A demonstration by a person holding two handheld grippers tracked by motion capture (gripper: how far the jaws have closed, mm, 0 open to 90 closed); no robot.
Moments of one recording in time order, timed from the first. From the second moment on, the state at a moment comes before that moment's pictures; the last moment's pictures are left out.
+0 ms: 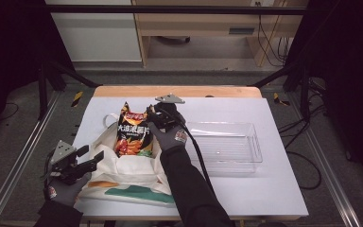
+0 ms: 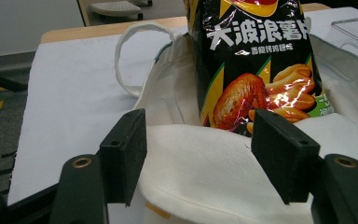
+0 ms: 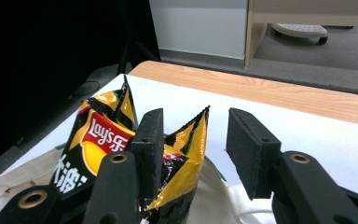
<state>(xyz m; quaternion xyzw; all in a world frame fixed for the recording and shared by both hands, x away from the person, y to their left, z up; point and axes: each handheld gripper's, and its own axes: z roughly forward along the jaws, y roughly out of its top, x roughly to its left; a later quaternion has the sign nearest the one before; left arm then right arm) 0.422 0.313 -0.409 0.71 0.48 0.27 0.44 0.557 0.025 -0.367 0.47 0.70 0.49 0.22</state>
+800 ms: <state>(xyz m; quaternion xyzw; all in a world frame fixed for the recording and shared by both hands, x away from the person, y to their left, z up) 0.422 0.314 -0.408 0.71 0.48 0.27 0.44 0.573 0.034 -0.384 0.49 0.71 0.47 0.20</state>
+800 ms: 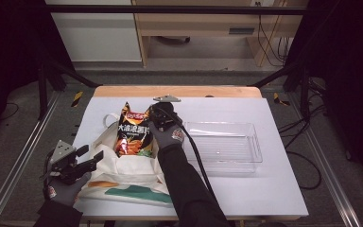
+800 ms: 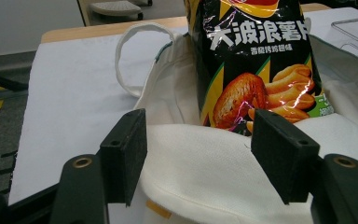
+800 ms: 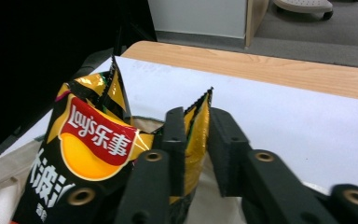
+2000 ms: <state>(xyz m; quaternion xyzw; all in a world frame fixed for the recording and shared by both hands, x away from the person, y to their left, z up) 0.427 0.320 -0.353 0.68 0.46 0.29 0.49 0.499 0.031 -0.357 0.38 0.72 0.54 0.21</state>
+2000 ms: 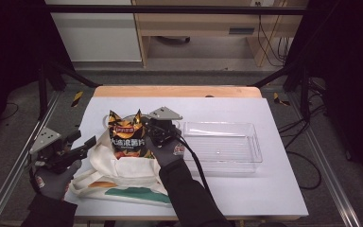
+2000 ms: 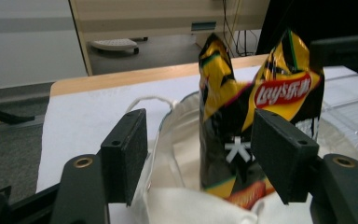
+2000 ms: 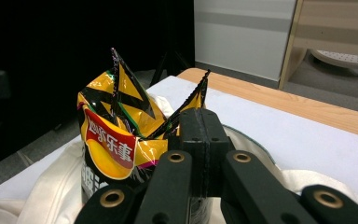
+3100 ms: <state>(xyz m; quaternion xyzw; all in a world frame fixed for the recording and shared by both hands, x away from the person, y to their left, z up) 0.476 0.277 -0.356 0.70 0.45 0.25 0.49 0.477 0.025 -0.362 0.36 0.73 0.55 0.20</state>
